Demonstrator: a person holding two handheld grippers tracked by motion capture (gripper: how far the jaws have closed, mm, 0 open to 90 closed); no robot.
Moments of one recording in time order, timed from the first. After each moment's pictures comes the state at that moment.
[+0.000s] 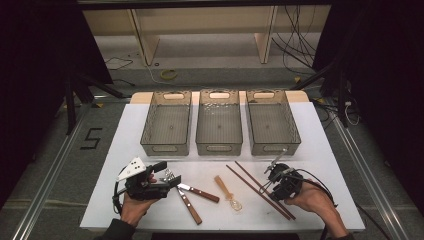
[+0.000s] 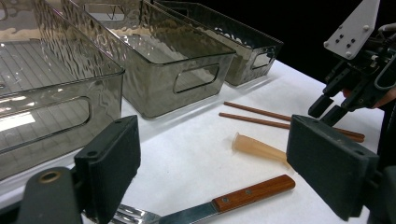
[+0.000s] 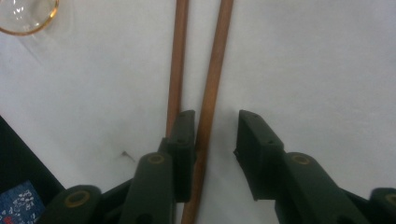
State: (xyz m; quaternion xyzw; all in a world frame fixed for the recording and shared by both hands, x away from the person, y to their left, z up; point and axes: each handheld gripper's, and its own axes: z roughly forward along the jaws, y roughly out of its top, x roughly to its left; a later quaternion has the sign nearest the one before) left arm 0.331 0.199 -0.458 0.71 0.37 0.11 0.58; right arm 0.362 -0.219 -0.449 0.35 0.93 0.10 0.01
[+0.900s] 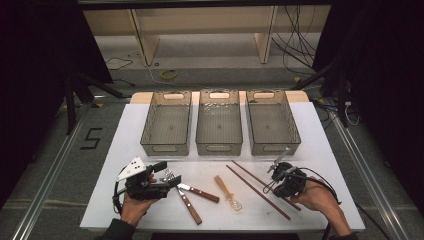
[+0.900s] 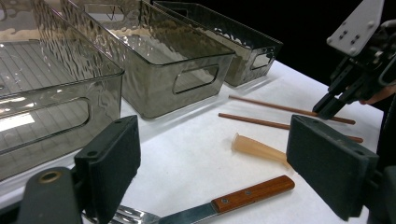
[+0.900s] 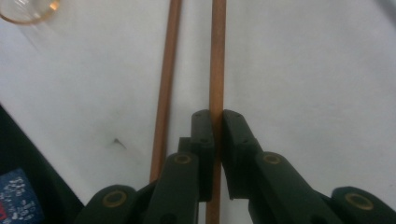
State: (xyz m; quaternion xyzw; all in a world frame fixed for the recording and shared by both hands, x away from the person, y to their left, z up) left arm 0.331 0.199 -0.457 0.72 0.37 0.12 0.58; right arm 0.363 -0.228 -0.439 0.33 0.94 0.11 0.02
